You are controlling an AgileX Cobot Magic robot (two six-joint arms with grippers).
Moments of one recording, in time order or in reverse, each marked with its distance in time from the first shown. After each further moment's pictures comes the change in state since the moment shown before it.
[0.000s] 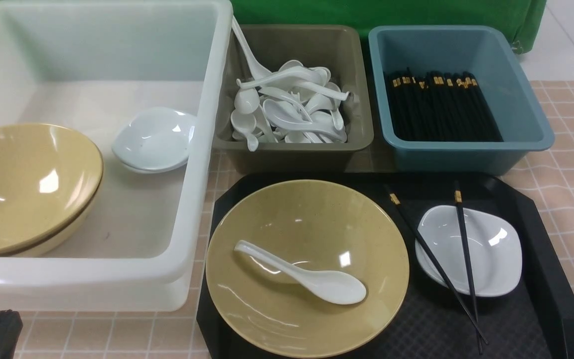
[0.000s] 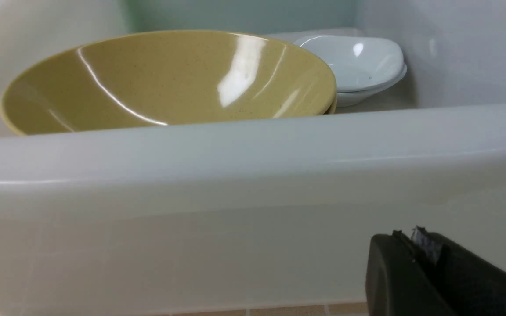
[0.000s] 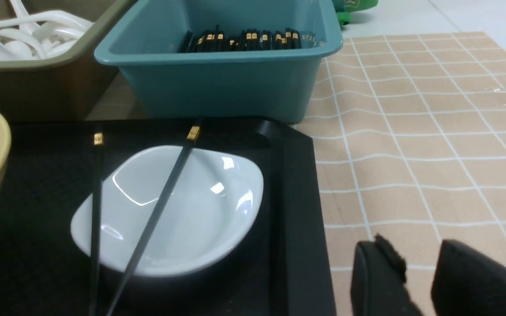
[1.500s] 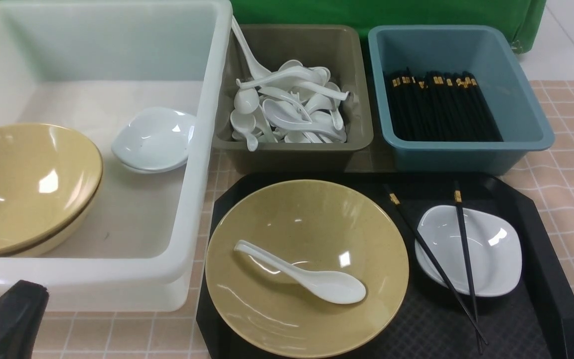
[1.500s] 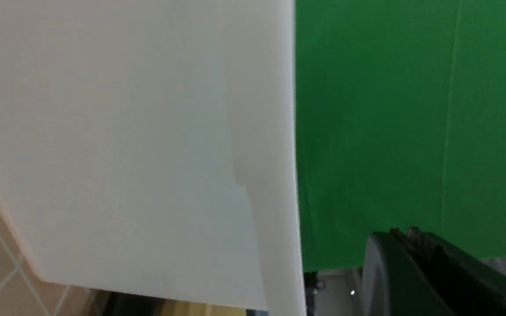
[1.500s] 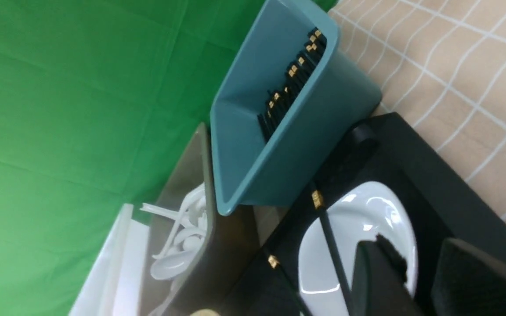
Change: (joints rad) right arm 0.000 0.000 0.001 0.207 -0.087 0.780; left arm 0.000 0.000 -0.006 -1.026 -0.085 -0.466
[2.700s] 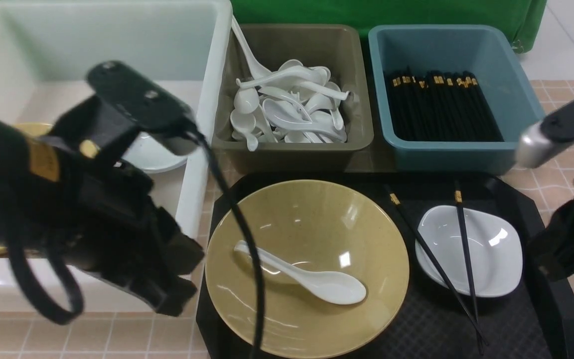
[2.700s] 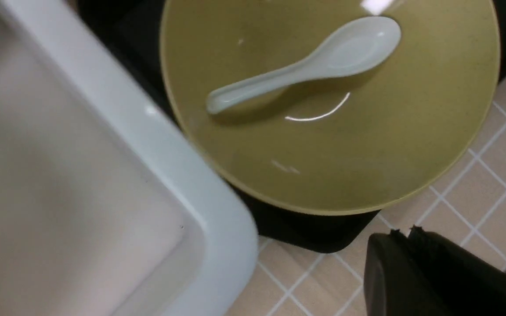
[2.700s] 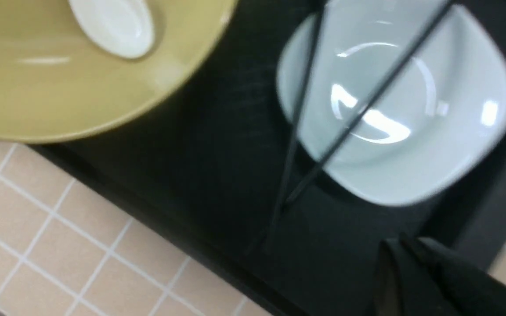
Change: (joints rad) right arm 0.307 1.226 -0.993 0.010 0.804 -1.223; left arm -0.613 1.151 -1.088 0.883 0.857 0.632
